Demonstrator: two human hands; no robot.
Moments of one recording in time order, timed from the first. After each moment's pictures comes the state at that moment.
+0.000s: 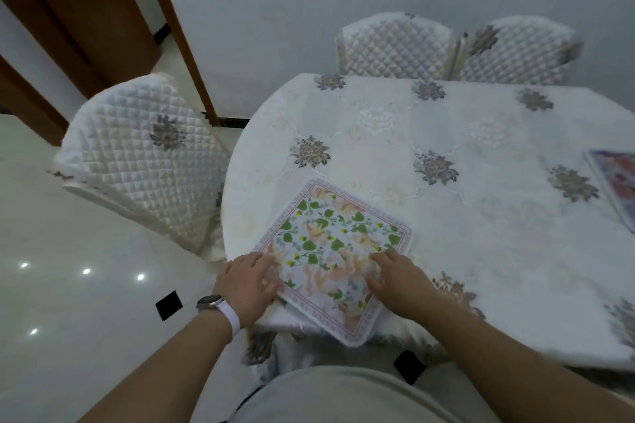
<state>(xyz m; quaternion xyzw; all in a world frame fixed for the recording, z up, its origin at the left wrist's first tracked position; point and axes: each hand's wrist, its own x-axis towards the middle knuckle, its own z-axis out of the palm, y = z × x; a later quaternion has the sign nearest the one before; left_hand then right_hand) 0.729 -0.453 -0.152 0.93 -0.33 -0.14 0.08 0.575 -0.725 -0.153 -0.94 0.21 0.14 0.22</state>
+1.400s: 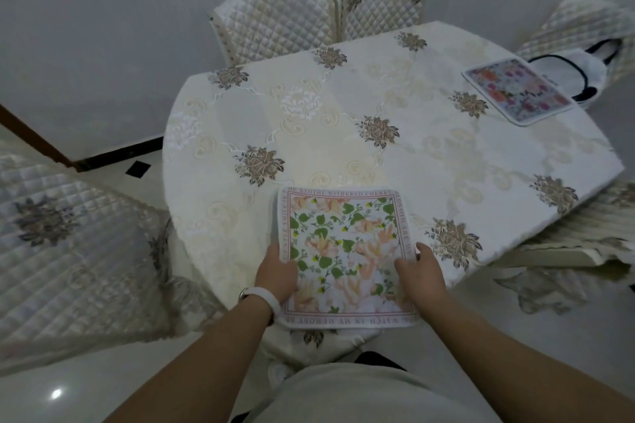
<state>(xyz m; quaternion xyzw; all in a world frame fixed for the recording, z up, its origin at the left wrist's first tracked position) 0.850 -0.519 -0.185 0.78 -0.23 -0.45 0.37 0.609 -0.630 -0.159 -0.58 0.68 -0.15 0.42</state>
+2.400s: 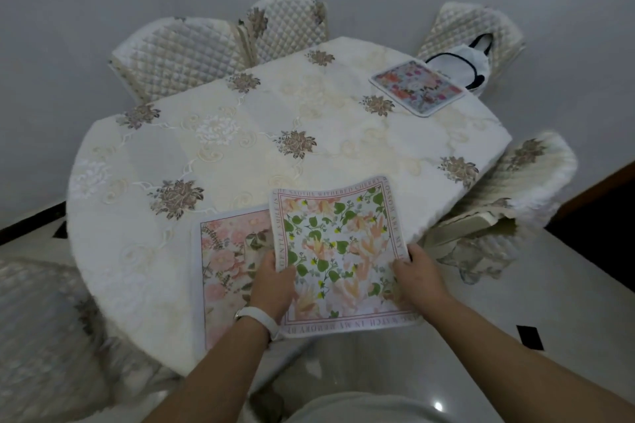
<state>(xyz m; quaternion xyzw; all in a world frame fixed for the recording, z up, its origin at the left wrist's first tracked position) 0.721 -0.570 -0.141 0.69 -0.27 -0.49 0.45 0.477 -0.638 -0.122 -0.55 0.70 -0.20 0.40</state>
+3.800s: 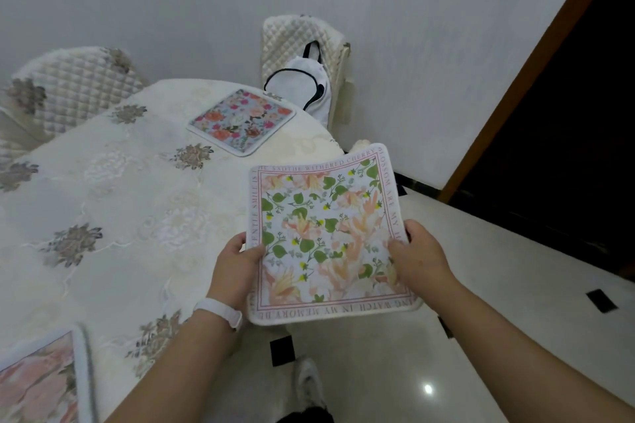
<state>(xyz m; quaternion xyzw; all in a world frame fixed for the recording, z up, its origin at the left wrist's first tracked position) 0.373 -0.835 -0.085 0.63 -0.32 -0.56 0.43 0.089 -0.814 -0.062 -0.47 0.75 -0.30 0.35</state>
